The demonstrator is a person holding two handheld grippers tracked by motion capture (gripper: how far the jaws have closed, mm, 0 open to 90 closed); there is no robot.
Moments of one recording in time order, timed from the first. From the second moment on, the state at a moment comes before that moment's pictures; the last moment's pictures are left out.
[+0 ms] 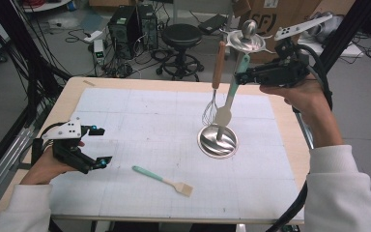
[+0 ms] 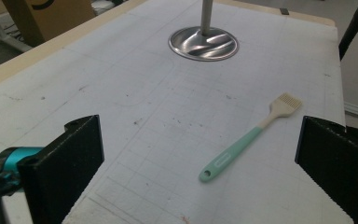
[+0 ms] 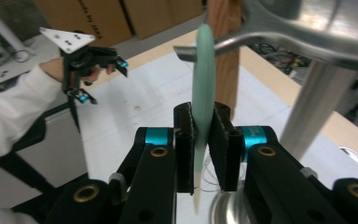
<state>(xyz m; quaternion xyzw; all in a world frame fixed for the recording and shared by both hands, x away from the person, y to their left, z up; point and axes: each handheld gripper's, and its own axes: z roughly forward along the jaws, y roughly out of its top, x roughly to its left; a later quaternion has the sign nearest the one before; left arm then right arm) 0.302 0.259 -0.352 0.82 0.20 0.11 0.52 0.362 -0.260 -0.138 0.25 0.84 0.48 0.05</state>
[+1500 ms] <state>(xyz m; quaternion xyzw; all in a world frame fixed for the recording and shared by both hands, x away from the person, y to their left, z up) 0.300 0.261 -0.352 0.82 0.19 0.11 0.52 0.318 -0.309 -0.140 0.27 0.85 0.45 0.10</state>
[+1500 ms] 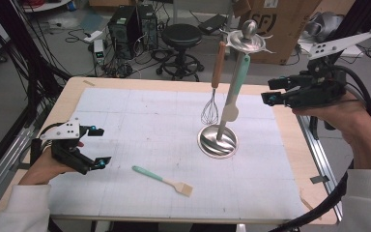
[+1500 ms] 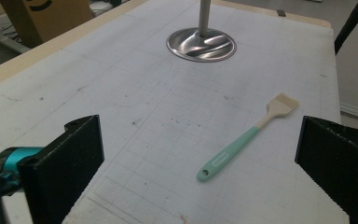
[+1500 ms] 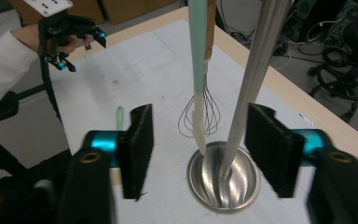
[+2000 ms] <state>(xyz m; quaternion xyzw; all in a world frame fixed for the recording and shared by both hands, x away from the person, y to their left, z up) 0.299 0.263 -0.352 0.82 0.19 0.11 0.53 0.323 -0.319 -0.124 0.27 0.85 0.44 0.09</state>
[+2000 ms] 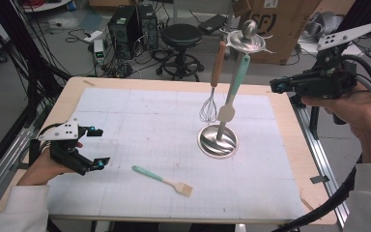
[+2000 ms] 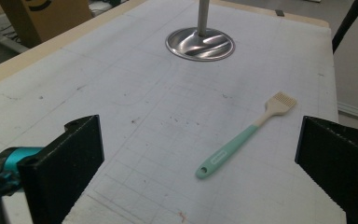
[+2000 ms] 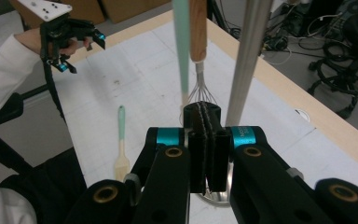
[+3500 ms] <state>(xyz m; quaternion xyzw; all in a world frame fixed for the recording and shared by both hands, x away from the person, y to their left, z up) 0.295 0.267 -0.354 0.82 0.19 0.10 0.52 0.363 -0.309 -0.088 0.27 0.84 0.47 0.10</state>
